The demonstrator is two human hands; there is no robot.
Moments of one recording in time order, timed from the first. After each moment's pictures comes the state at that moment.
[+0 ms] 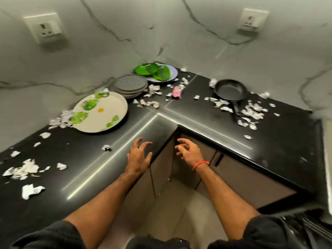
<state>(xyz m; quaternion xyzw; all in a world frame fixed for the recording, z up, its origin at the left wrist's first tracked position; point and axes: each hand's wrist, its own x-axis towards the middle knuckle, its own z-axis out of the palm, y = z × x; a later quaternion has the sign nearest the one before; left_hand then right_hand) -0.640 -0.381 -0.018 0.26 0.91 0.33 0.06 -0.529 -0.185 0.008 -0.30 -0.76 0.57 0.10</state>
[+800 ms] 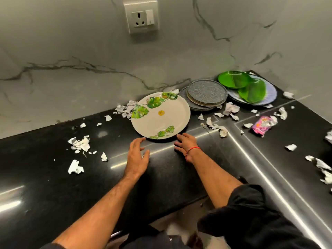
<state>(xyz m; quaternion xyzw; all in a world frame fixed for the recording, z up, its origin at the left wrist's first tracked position) -0.768 -0.449 -0.011 -0.08 0.89 0.45 -0.06 -0.849 -0.257 -0.014 -0.27 -0.55 0.77 -0.17</state>
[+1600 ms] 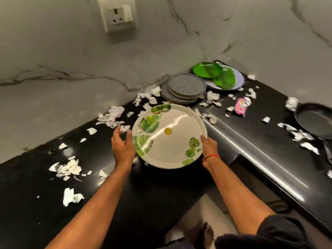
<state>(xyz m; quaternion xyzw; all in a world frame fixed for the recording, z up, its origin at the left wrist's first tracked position) -0.844 -0.514 0.007 -0.15 0.81 0.57 -0.07 -0.793 -0.246 -0.014 -0.42 -0.56 0.70 0.12</state>
